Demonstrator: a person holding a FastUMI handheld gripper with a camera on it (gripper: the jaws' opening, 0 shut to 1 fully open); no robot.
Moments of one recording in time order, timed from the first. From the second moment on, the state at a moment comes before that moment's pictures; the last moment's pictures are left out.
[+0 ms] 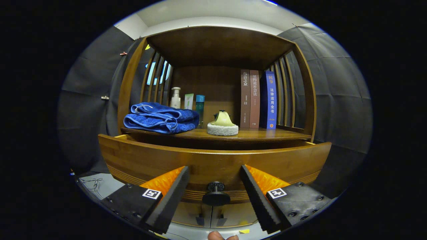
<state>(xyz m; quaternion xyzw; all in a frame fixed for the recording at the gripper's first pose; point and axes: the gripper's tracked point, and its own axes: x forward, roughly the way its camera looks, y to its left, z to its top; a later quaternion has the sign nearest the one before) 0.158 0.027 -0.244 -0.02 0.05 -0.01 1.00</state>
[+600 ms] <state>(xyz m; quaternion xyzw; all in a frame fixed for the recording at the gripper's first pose) 0.209 0.027 -0.249 -0.02 0.06 -0.02 1.00</state>
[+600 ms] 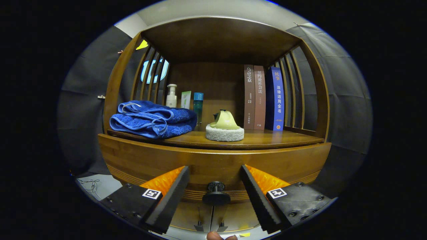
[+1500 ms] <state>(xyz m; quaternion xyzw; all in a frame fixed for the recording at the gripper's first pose) 0.194 0.034 -0.222 -0.03 0.06 -0.01 1.00</state>
